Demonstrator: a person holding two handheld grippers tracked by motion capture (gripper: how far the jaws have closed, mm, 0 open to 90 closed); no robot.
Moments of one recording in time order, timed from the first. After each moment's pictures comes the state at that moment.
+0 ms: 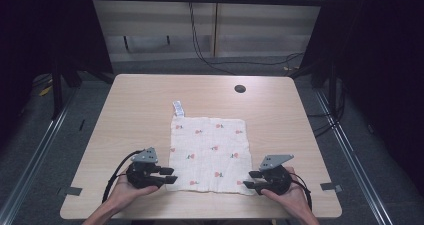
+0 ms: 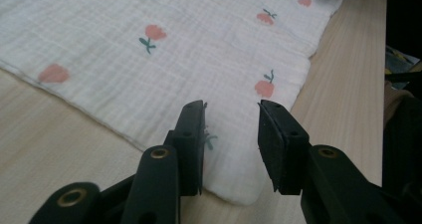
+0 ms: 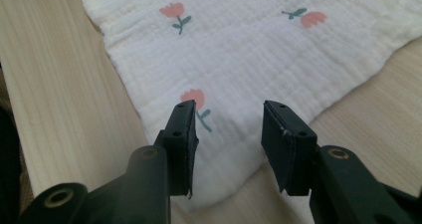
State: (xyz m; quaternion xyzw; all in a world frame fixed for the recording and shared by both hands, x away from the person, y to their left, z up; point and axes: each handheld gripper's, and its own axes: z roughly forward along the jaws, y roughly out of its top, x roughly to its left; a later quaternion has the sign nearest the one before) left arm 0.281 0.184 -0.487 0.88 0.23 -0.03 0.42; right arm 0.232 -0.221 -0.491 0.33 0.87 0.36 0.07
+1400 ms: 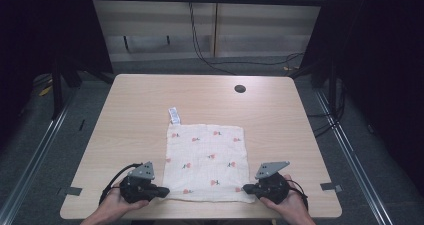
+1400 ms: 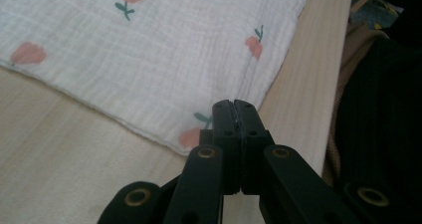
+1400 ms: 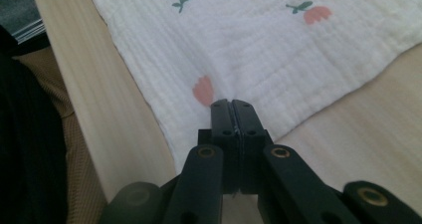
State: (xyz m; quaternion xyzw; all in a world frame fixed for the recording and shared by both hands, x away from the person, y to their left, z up) left arm 0.246 0.196 -0.486 0.91 0.19 -0.05 0.37; right arm 0.209 -0.207 -0.487 0.32 0.88 0.34 0.05
